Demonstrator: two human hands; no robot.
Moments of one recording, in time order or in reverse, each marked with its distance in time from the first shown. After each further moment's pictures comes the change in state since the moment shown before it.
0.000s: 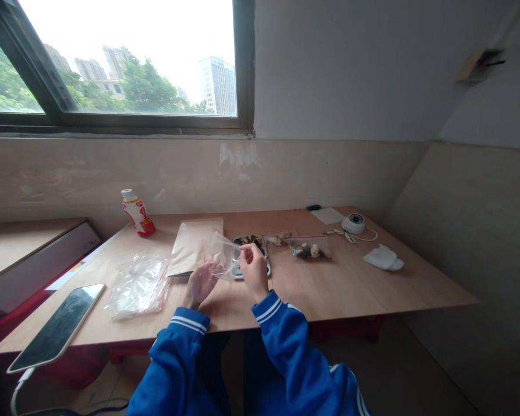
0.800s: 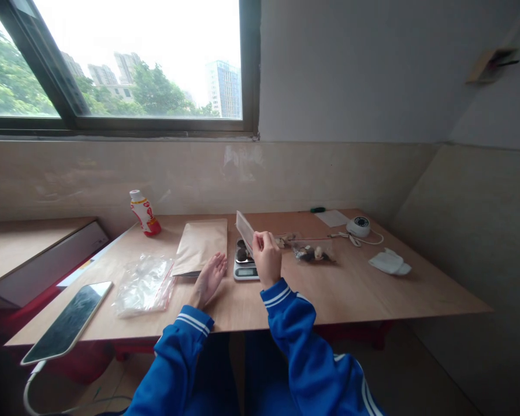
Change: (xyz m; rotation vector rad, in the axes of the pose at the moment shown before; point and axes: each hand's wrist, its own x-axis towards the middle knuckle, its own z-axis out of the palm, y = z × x) left_hand 0.010 -0.009 -0.006 0.021 0.133 0.086; right_hand 0.031 -0.011 -0.023 -0.332 0.230 -0.254
